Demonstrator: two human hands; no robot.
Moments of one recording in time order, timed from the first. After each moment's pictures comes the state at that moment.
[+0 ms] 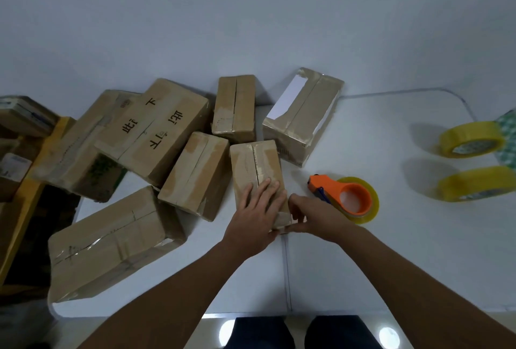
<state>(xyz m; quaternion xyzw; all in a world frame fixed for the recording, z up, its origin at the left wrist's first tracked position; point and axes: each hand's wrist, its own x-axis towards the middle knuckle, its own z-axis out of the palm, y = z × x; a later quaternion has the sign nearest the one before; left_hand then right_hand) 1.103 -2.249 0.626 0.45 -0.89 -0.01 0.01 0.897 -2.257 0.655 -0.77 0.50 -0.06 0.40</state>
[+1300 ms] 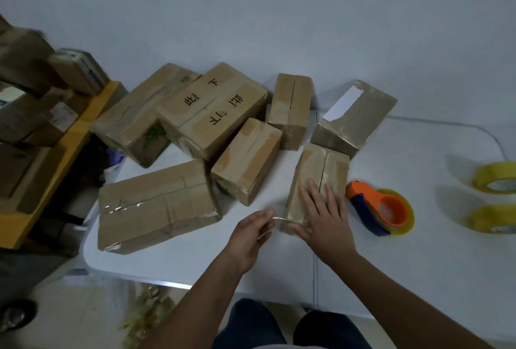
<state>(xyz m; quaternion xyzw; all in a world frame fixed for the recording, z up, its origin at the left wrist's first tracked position) 1.181 -2.186 0.649 0.58 -0.09 -0.71 0.39 0.992 -2.205 0.642 -0.79 0.60 0.00 0.07</state>
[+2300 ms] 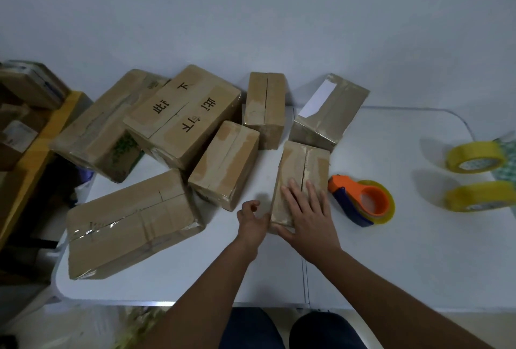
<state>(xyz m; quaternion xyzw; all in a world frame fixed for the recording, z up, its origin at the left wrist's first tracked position) 1.143 -2.219 0.628 0.69 -0.32 -0.58 0.28 0.995 -2.207 0.639 -0.78 0.62 -0.01 0.07</state>
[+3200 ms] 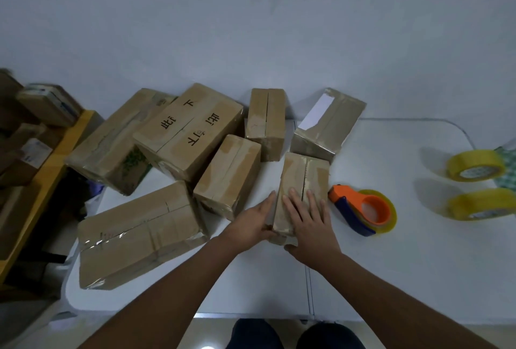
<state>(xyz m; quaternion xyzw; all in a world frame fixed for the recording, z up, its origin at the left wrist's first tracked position) 1.175 -2.248 0.668 0.52 -0.76 -0.38 0.01 0.992 -2.210 0.637 -0.80 0.60 0.03 0.07</state>
